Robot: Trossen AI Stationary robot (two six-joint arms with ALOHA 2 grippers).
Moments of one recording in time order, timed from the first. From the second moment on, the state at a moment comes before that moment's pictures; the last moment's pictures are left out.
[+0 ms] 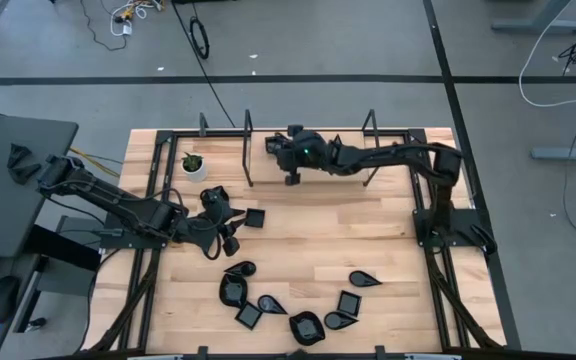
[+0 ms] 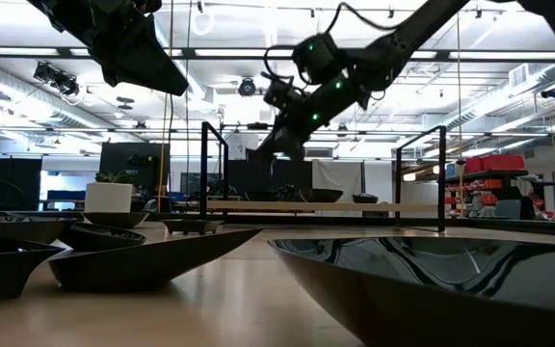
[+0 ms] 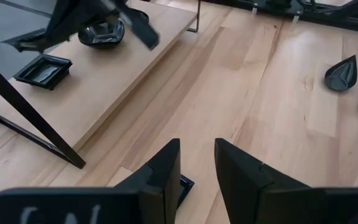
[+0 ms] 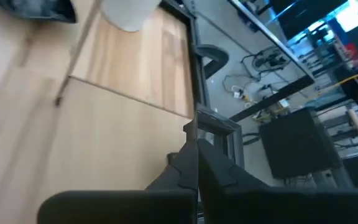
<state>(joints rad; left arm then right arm) -0.37 1.12 0.70 -0.25 -0.71 -0.51 -0.34 1.92 1.24 0.21 0.14 -0.72</state>
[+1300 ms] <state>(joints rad) -0.37 1.12 0.70 -0.25 -0.71 -0.51 -0.41 2.04 1.24 0.32 0.13 -0.68</state>
